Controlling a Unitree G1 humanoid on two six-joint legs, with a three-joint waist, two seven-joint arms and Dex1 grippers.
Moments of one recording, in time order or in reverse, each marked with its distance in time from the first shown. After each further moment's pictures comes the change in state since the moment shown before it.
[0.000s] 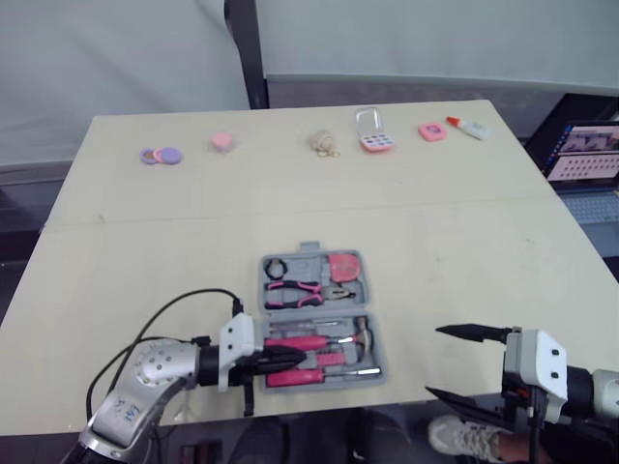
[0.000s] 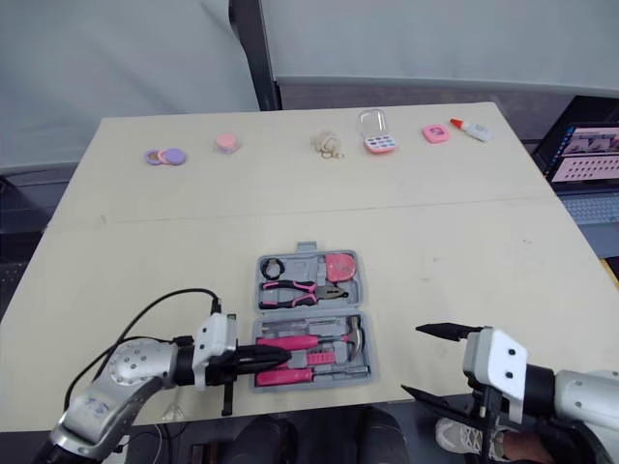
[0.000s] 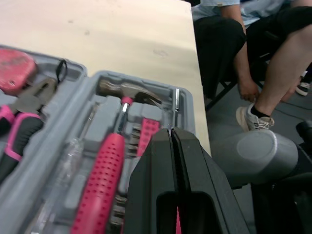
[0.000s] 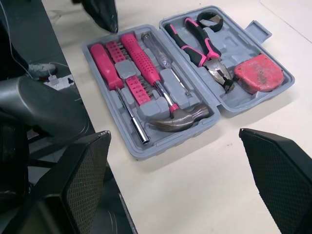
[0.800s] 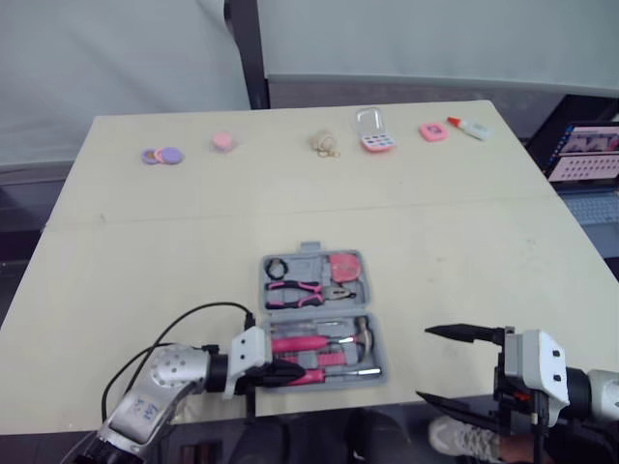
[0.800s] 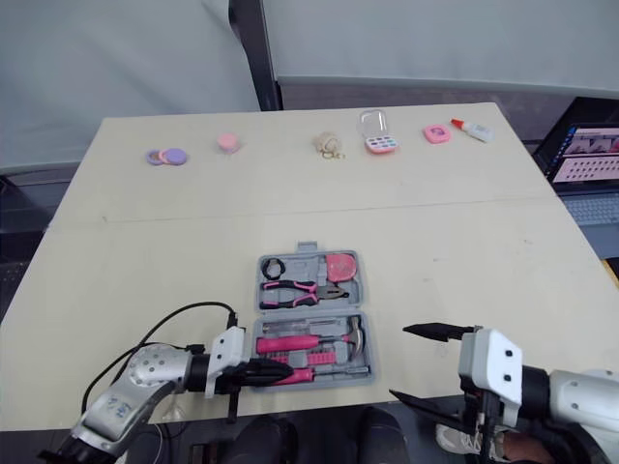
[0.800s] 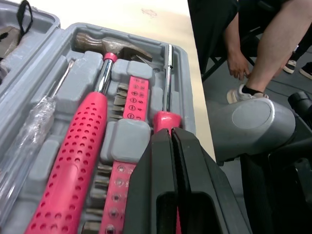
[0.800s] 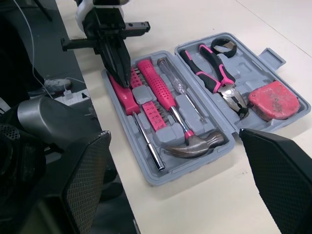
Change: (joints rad) left arm -0.061 -0.036 -0.080 0.150 0.124 -0.044 -0.054; right arm -0.020 -0.003 0.022 -0.071 0.045 0.041 0.000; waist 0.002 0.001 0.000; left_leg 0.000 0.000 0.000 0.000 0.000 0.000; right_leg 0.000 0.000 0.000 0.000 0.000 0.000
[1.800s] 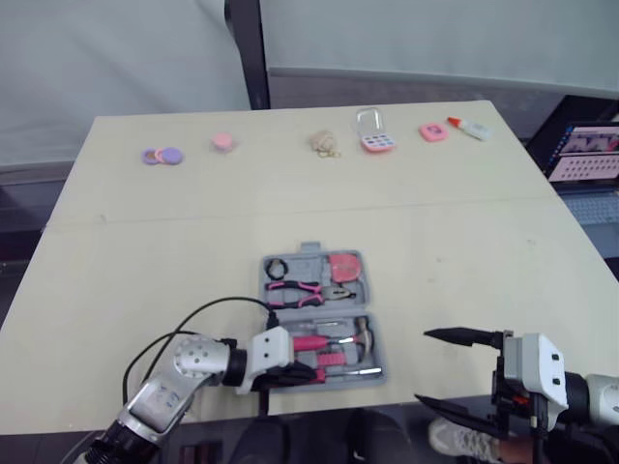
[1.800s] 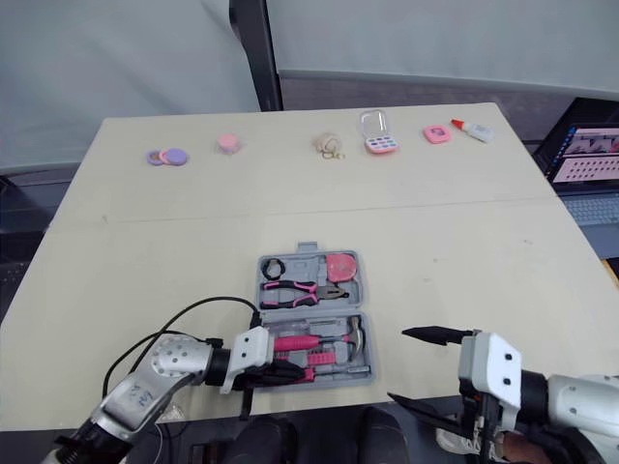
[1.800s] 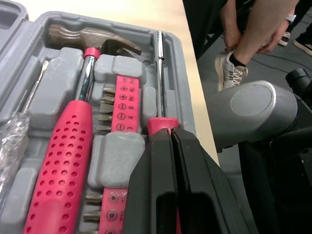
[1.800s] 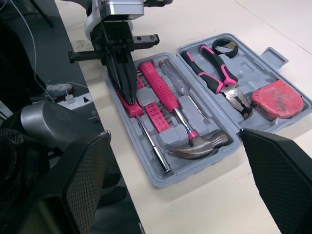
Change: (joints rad) left arm -0.081 -0.009 -0.098 -0.035 0.093 0.099 0.019; right arm 0.028 0.022 0.004 0.000 -0.001 -0.011 0.000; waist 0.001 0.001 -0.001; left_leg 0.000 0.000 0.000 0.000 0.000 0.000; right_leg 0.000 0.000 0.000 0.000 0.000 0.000
